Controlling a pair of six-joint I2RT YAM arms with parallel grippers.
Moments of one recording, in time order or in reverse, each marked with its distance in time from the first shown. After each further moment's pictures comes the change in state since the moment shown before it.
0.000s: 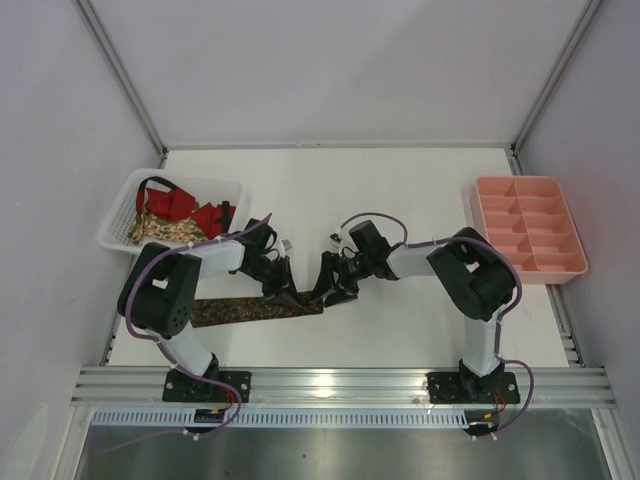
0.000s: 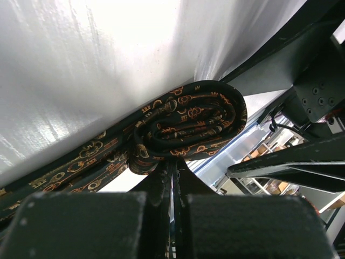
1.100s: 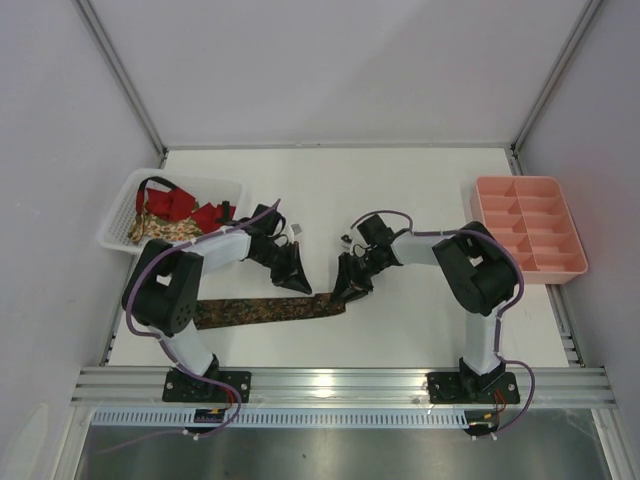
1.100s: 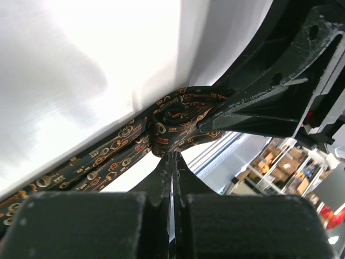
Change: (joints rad) left arm -0.029 0.015 0.124 -0.020 -0.007 0.016; right arm -0.075 0.040 0.117 -0.368 -0.002 -0.158
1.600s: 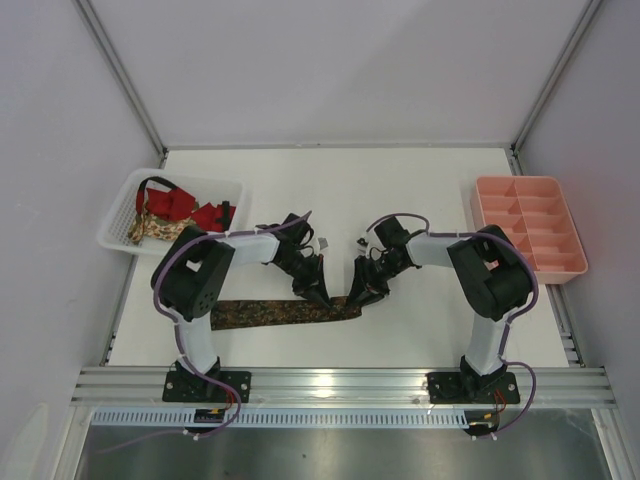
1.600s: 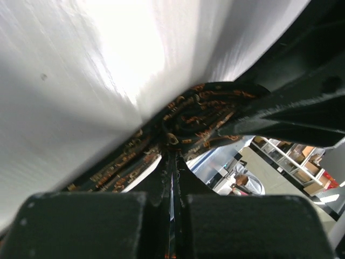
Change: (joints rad) left arm -0.165 0.173 0.085 0.040 0.056 -0.042; right arm -0.084 -0.091 -0.101 -0.106 0.004 -0.102
